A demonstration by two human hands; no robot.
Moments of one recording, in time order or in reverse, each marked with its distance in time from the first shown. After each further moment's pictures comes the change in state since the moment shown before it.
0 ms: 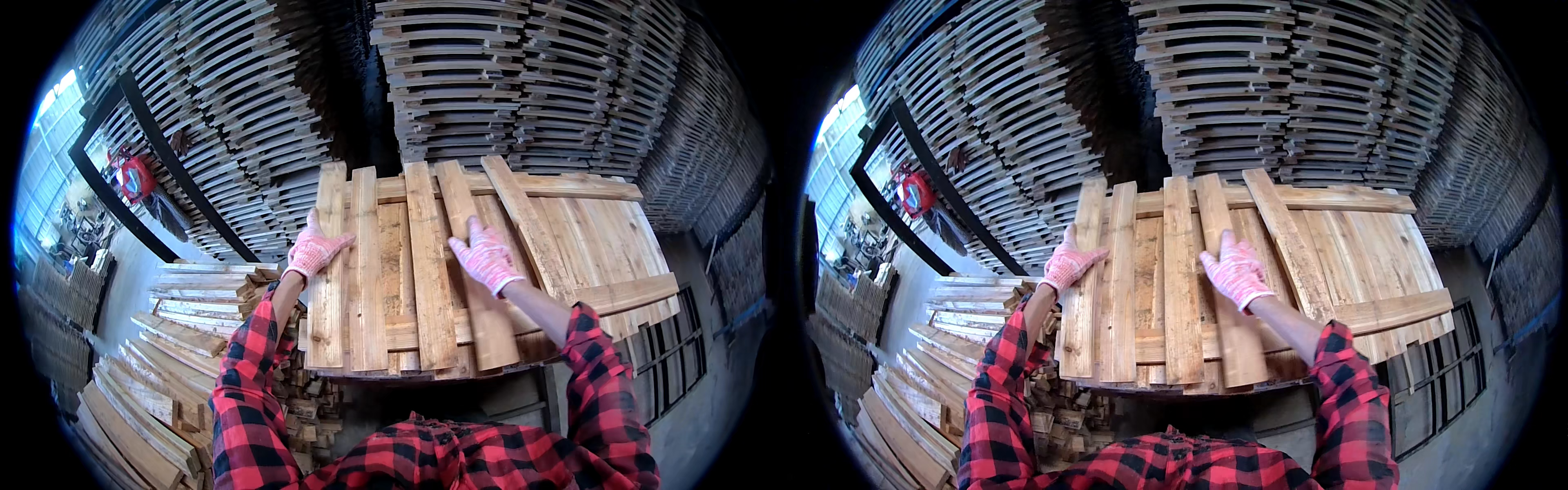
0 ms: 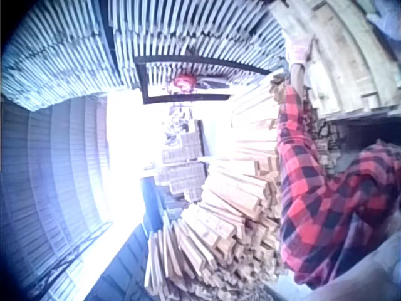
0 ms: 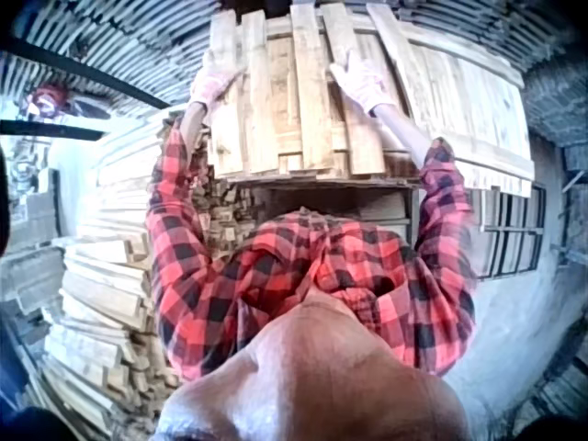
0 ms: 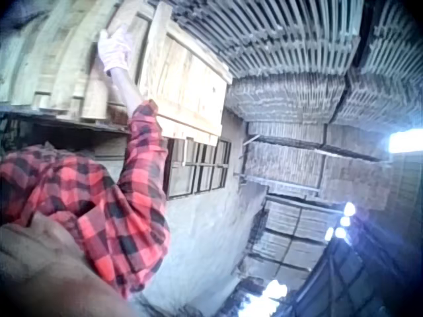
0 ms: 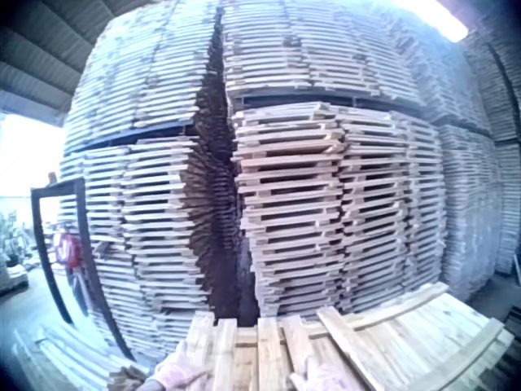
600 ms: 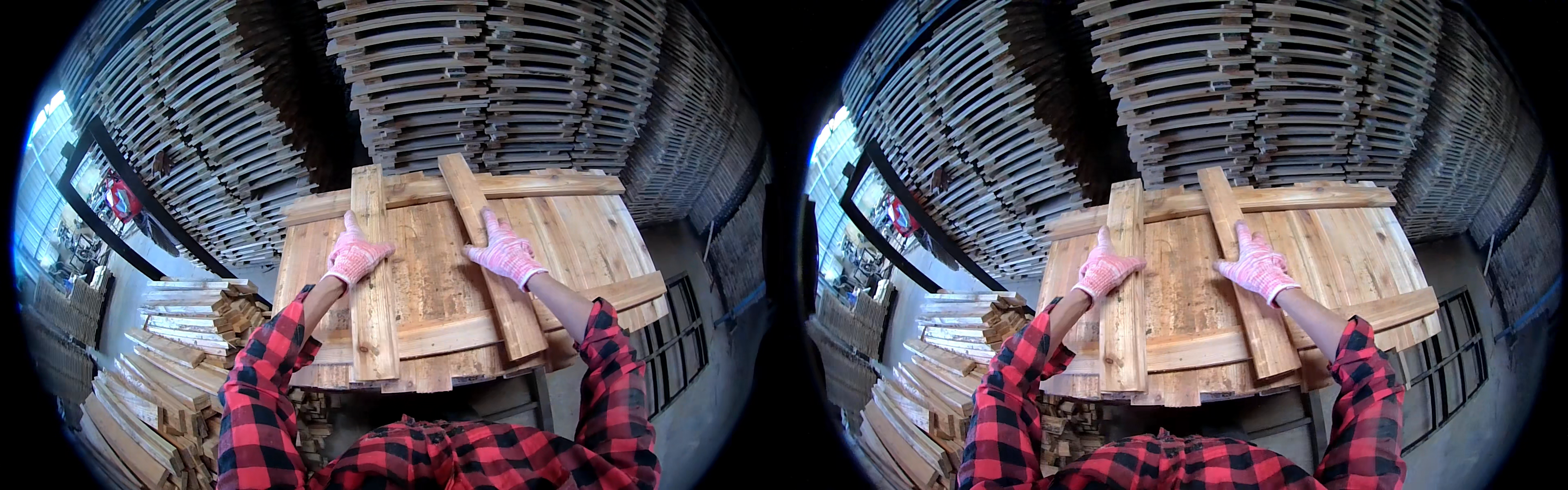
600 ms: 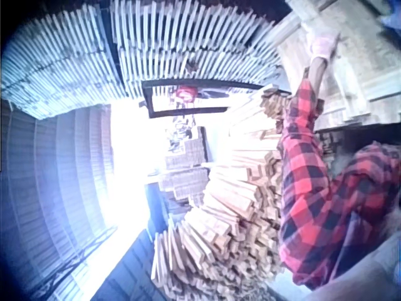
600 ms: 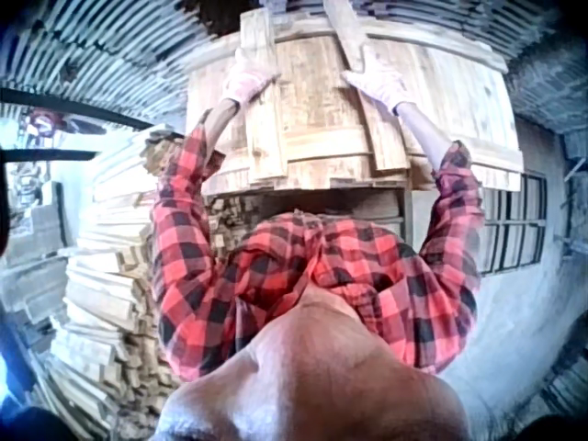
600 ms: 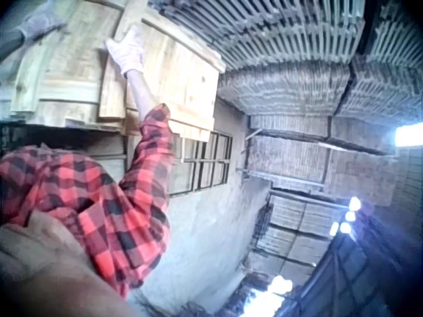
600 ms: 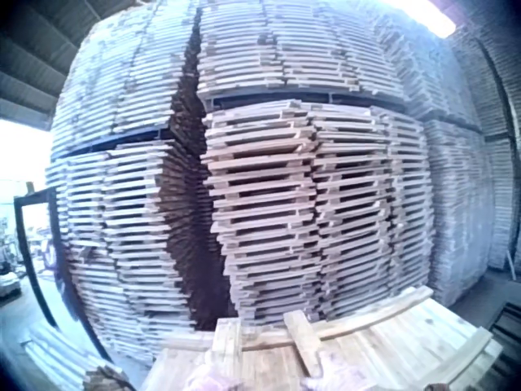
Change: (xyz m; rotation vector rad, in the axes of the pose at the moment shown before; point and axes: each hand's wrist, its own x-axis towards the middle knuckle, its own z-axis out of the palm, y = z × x) left_hand -0.011 0.126 0.099 -0.030 -0.146 -0.032; right_hand 0.025 0.117 -0.068 -0.023 -0.087 -0.035
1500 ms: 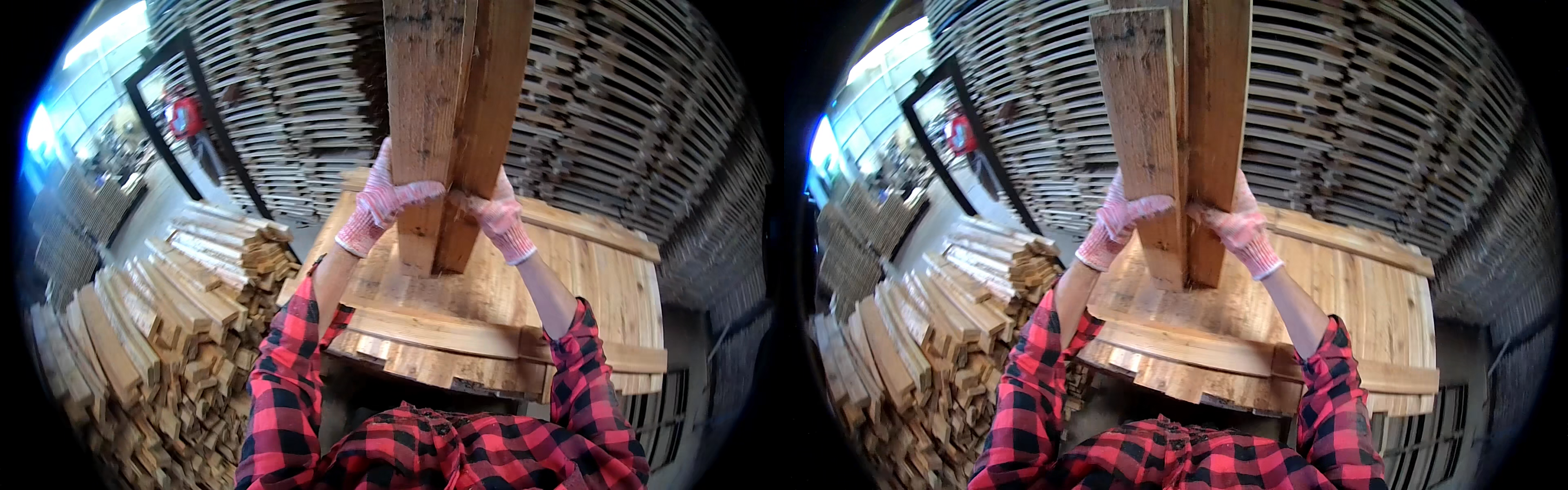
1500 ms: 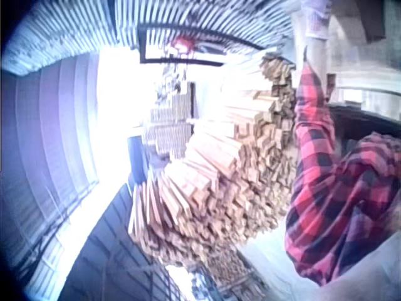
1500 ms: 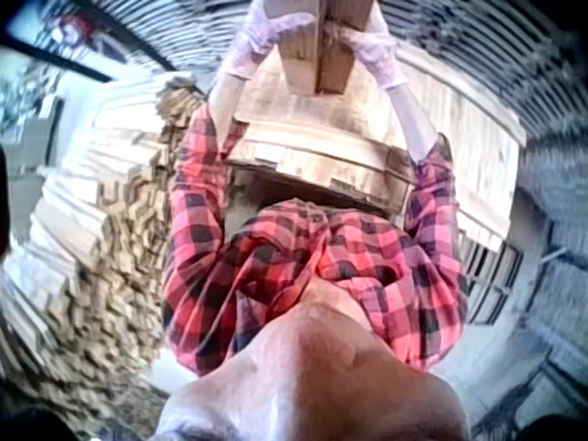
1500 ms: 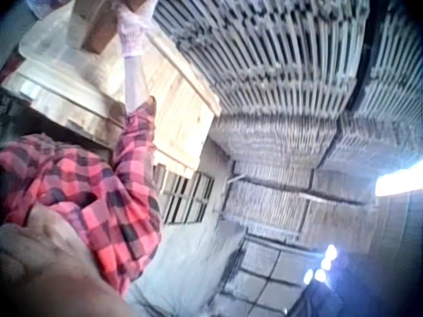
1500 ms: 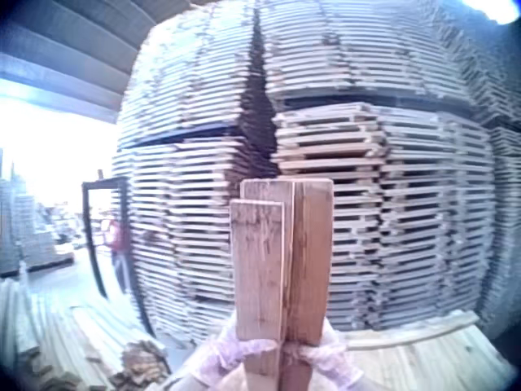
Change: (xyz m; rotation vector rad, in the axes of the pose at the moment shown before) left_hand -0.075 0.043 -0.090 -1.279 0.027 0.665; right_hand 0.039 -0.128 -0.021 1.351 -0.067 -0.973
